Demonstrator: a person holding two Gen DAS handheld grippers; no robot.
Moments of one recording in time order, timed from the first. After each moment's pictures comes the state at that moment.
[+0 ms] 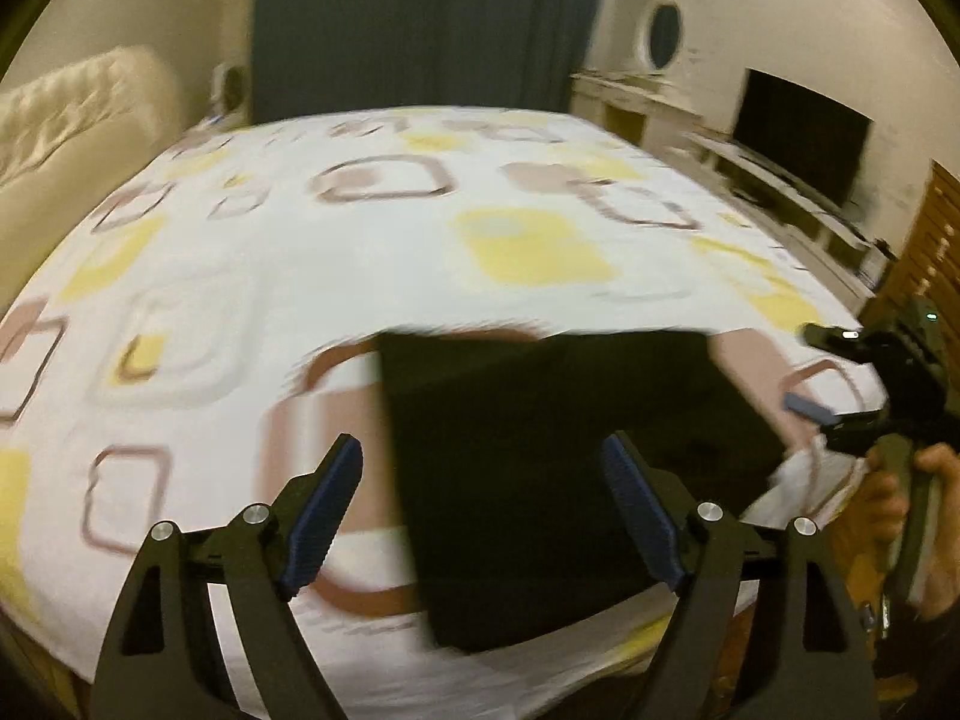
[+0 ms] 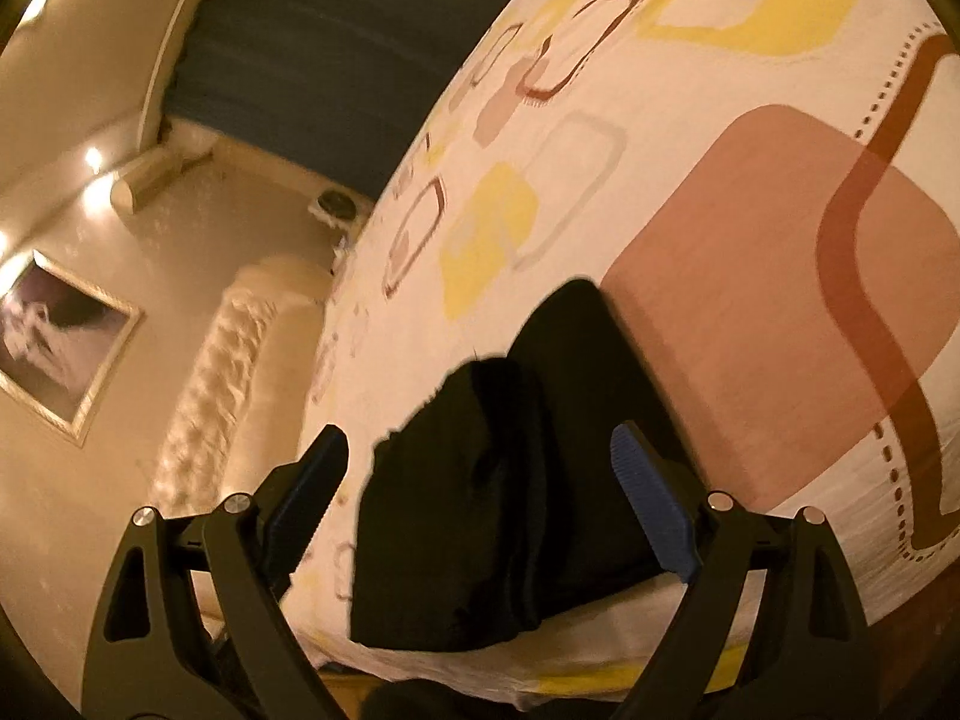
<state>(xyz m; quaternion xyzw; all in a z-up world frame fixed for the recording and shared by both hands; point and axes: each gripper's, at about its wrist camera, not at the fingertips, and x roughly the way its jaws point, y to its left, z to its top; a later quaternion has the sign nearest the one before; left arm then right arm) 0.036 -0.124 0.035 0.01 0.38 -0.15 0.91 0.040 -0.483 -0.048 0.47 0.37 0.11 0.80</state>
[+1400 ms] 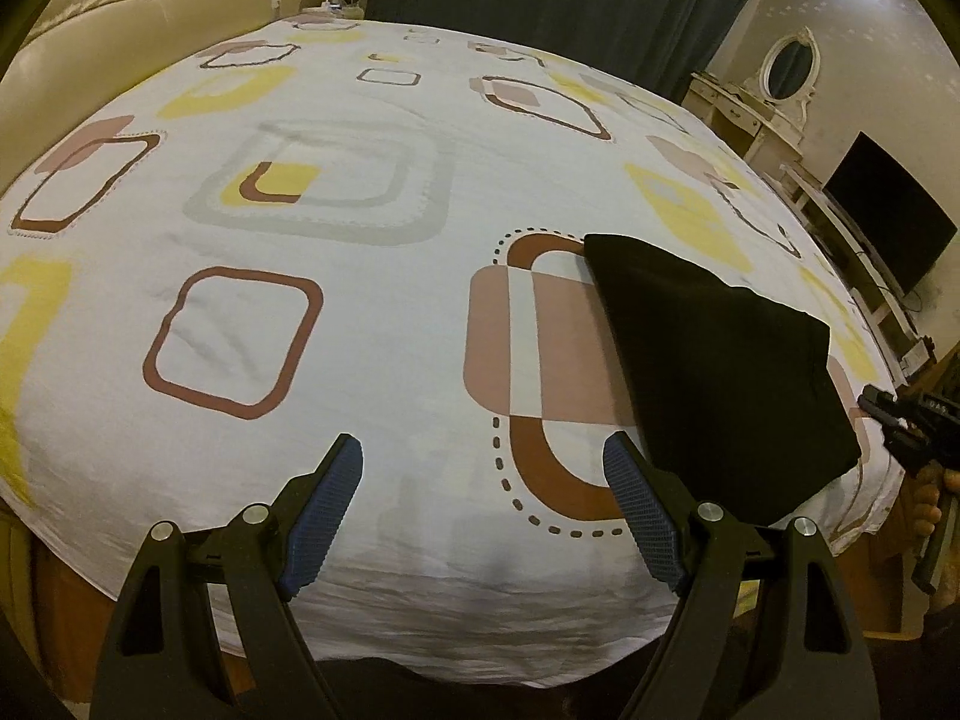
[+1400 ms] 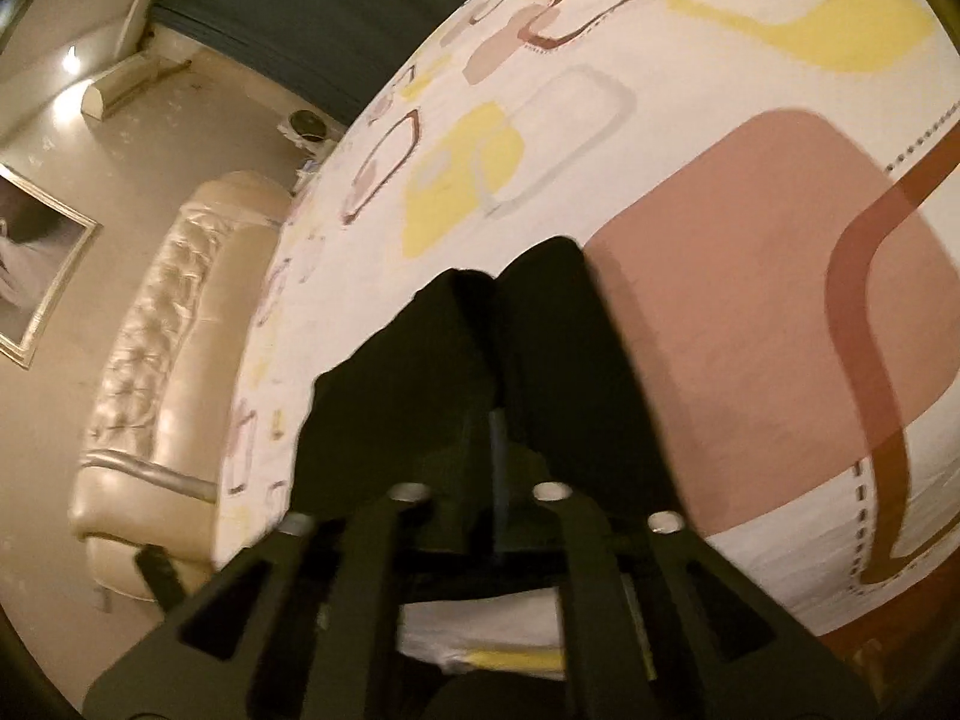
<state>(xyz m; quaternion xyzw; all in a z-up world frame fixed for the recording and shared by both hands) 0.035 -0.006 -0.014 -0.10 0.45 -0.08 0.88 0.049 -0.483 -0.050 0.39 0.45 0.11 0.80</state>
